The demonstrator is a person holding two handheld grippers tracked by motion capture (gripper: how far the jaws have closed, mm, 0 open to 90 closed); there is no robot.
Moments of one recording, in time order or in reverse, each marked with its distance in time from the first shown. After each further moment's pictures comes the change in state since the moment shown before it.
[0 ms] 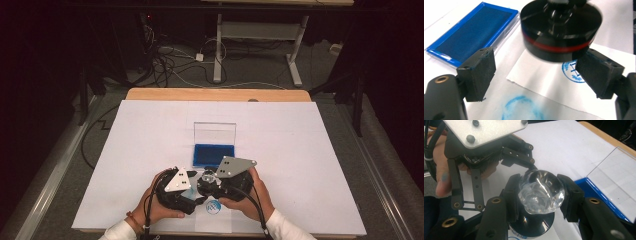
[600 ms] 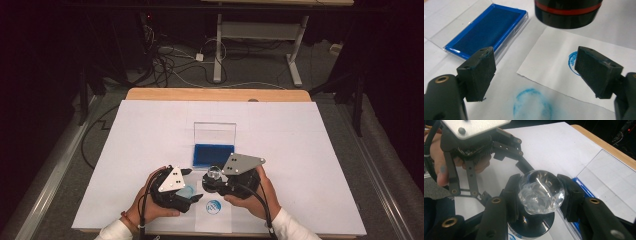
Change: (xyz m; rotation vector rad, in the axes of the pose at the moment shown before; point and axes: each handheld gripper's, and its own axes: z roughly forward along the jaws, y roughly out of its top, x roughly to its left) left arm 0.003 -0.004 -0.013 -0.022 0.046 -0.005; right arm -0.007 0.001 -0.015 -0.013 -0.026 -0.003
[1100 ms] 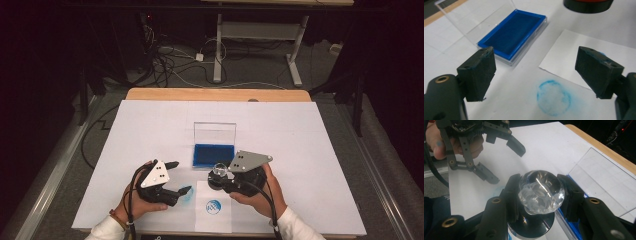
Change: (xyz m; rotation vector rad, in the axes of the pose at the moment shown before) left arm 0.021 -0.011 -0.028 -0.051 0.069 -0.013; right arm -0.009 -0.002 -0.011 0.000 -0.024 0.007
